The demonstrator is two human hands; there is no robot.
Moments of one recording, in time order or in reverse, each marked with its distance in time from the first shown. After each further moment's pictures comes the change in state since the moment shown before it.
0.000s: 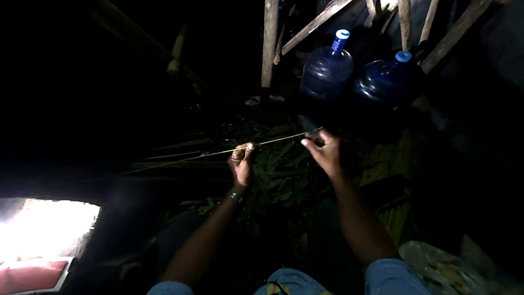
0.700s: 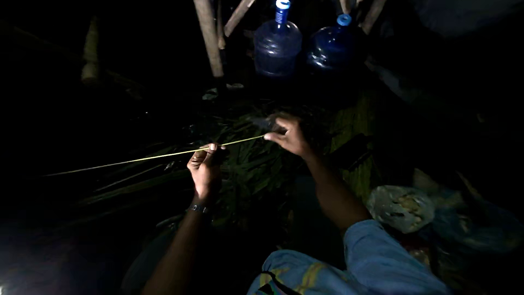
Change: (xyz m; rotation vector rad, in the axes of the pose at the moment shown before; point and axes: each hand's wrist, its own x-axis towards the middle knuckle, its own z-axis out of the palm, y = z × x) left_hand -0.005 0.019 0.006 0.047 -0.139 -0.159; right_hand -0.005 0.010 -0.024 -0.108 -0.114 -0.149
